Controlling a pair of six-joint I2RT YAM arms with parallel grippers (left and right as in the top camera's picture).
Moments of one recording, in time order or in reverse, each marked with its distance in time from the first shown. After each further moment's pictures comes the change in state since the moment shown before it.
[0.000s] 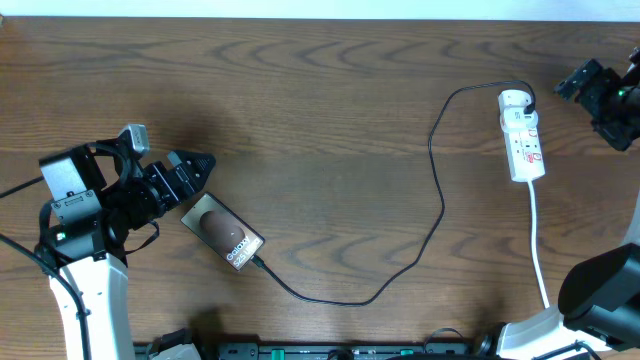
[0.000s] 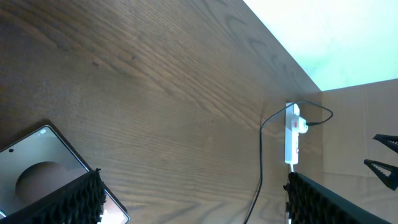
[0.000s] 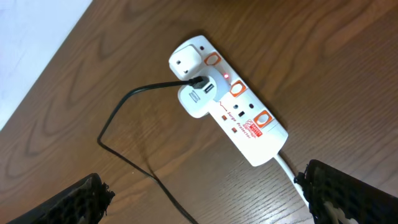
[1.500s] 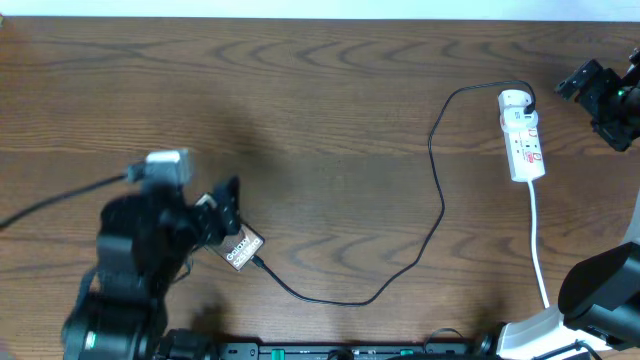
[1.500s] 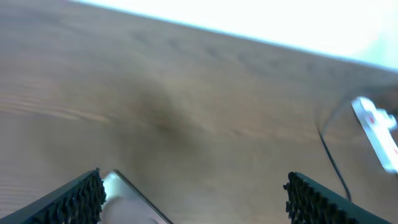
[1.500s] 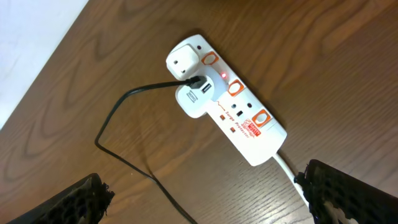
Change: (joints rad) left arm -0.536 -0.437 -0.024 0.005 -0.742 0.014; right arm 0.000 0.003 0.000 -0.002 0.006 0.008
